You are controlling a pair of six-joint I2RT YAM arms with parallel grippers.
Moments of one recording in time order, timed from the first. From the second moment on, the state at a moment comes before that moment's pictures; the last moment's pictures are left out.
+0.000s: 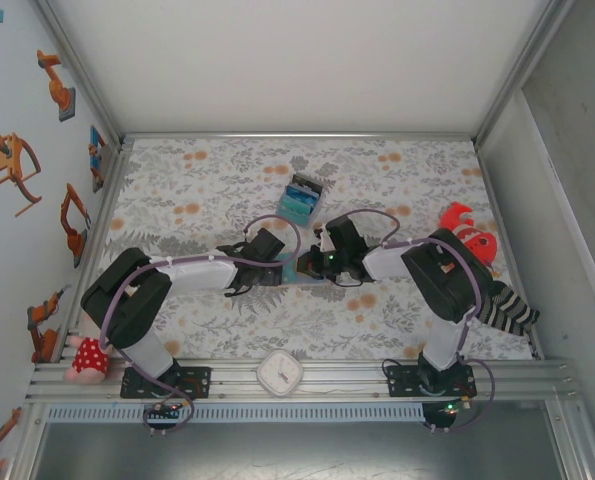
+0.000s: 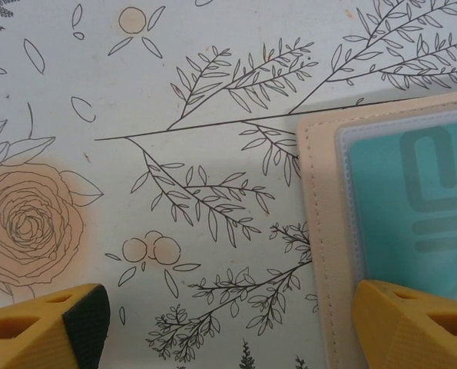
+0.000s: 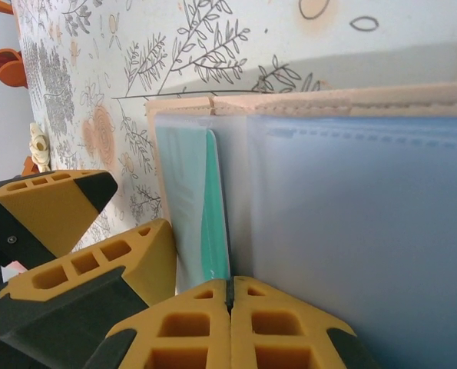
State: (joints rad) left arm -0.84 1.66 0.84 -0.35 -0.31 -0.61; right arm 0.63 1.83 0.78 0.25 -0.60 0.91
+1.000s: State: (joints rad) left arm -0.85 1.66 0.87 -0.37 -0.29 -0.59; right arm 0.58 1.70 0.75 0.05 -0.52 0.79
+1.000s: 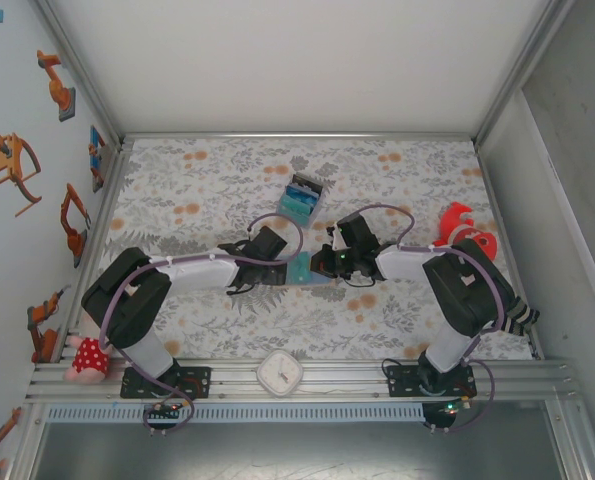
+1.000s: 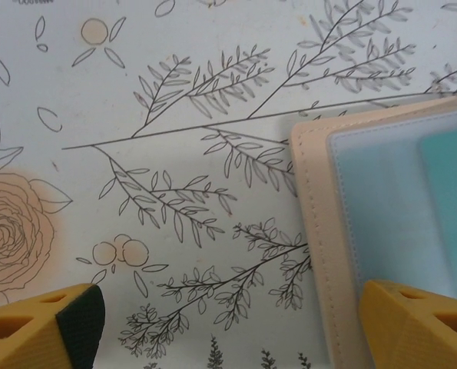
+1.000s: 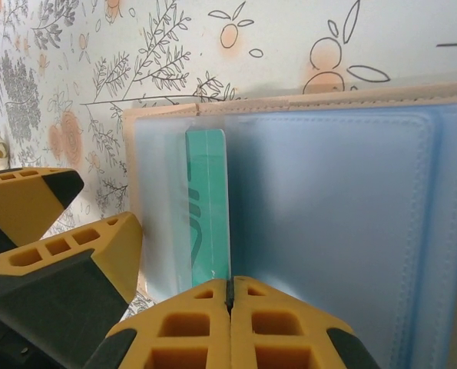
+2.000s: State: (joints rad) left arm -0.85 1.73 0.92 -0.33 -0.22 -0.57; right arm 0.58 1.70 0.72 0.18 -0.58 0.86
